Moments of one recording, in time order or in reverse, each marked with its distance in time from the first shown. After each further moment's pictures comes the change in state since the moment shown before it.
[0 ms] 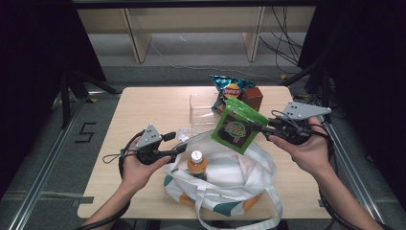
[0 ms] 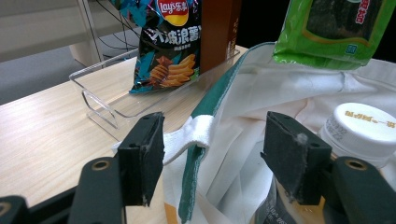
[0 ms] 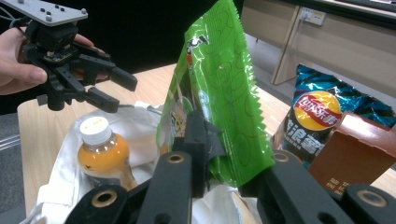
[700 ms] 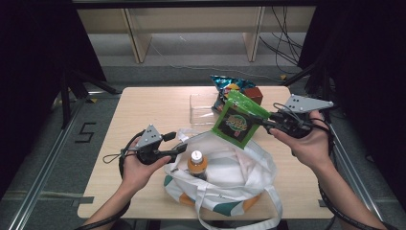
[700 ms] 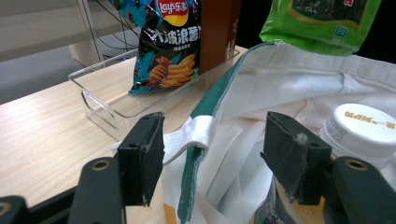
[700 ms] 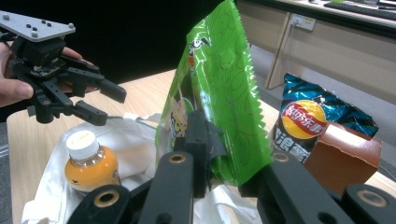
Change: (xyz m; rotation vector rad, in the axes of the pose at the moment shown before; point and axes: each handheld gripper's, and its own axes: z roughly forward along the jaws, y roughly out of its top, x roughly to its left) left arm 0.000 0.000 0.000 0.001 -0.003 0.001; right arm -0.011 0.009 0.000 -0.007 -0.011 0.002
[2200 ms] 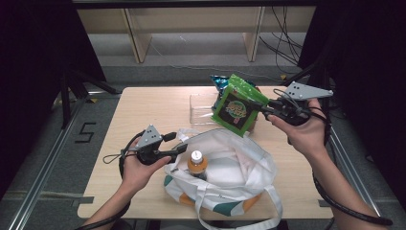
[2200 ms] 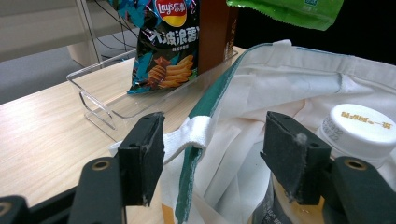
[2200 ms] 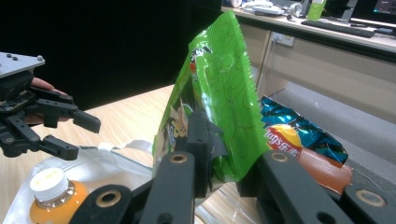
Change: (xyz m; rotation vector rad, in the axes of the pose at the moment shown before) left arm -0.001 0.000 0.000 -0.004 -0.004 -0.004; right arm -0.015 0.017 0.010 -0.061 -0.058 0.014
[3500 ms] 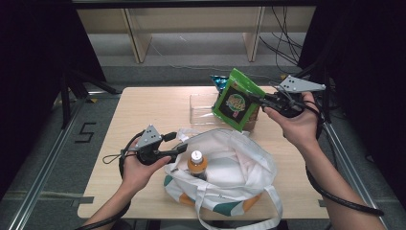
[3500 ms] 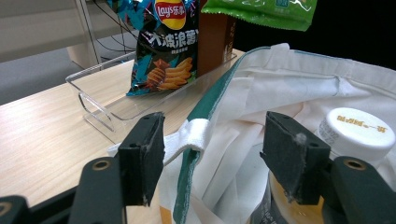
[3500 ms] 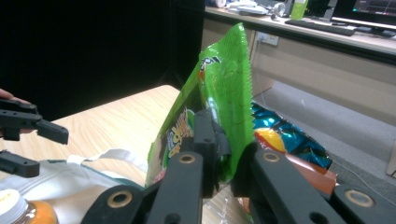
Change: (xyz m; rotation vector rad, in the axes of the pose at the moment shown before) left arm -0.001 0.001 -0.001 -0.008 -0.003 -0.009; right arm -0.014 0.002 0.019 -0.007 -0.057 0.011
